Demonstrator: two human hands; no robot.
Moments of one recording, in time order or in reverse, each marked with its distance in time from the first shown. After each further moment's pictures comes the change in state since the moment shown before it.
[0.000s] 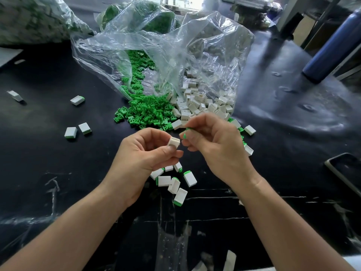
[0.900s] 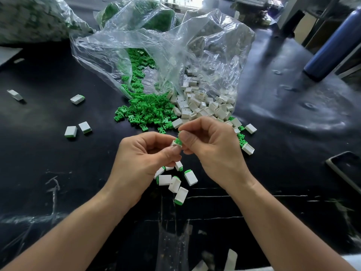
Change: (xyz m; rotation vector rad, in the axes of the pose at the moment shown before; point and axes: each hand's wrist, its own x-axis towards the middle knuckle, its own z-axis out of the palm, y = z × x) left_hand -0.005 -0.002 0.003 0.150 0.019 0.124; right_hand -0.002 0.003 0.009 0.043 0.020 -0.020
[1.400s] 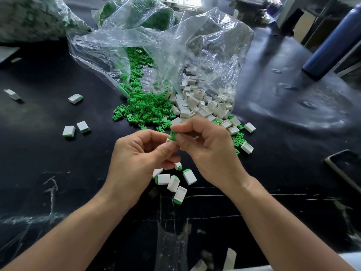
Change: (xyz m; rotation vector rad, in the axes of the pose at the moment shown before) left_hand -0.002 0.000 0.002 -0.024 0.042 0.022; right_hand -0.001 0.003 0.002 -0.078 -0.038 -0.110
